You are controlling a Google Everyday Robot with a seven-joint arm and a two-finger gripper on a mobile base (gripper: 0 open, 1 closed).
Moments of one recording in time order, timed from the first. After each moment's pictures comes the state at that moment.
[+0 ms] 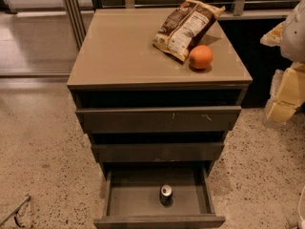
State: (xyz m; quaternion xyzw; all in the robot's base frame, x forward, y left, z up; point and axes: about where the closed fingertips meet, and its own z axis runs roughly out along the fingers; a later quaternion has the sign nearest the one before) arm 0.438 -0.217 0.977 -0.60 0.78 -0.04 0.16
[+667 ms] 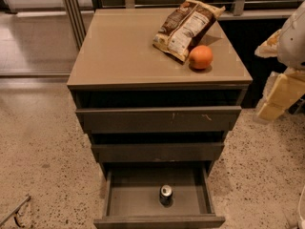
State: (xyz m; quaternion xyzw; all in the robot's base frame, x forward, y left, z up) arm 0.443 -0.213 0.965 -0.60 0.78 -0.03 0.17
